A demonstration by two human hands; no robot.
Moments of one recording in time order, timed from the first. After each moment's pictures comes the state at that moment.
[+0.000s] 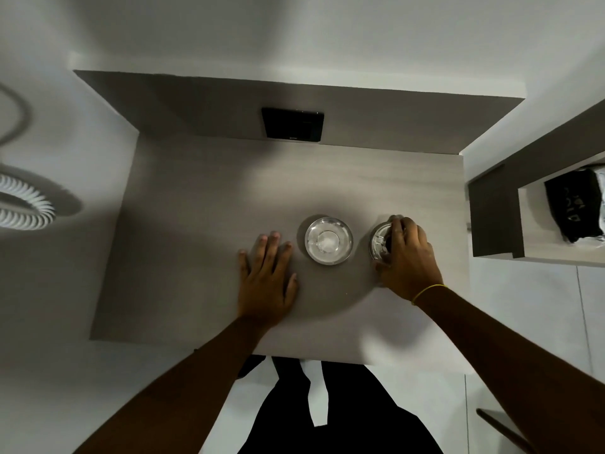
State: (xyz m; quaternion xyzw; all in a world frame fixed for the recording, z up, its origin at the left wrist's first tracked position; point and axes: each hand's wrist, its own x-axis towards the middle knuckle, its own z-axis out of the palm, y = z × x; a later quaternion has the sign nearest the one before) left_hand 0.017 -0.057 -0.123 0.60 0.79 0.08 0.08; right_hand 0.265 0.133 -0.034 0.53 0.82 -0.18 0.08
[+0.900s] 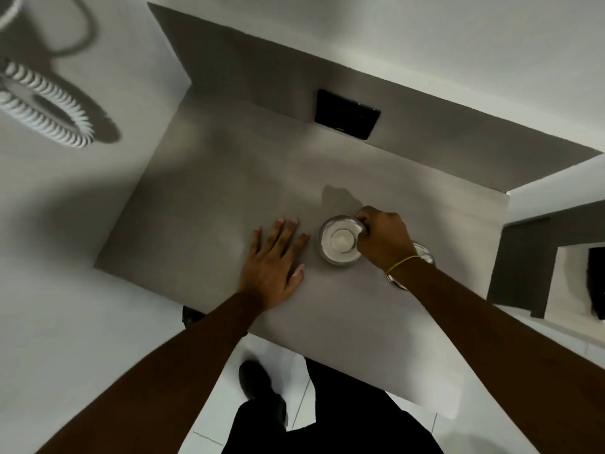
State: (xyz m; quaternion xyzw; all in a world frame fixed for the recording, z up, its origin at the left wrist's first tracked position) left_hand 0.023 -0.056 -0.109 0.56 0.81 0.07 0.12; right_hand 0.165 0.171 -0.027 0.43 0.84 -0.31 0.09
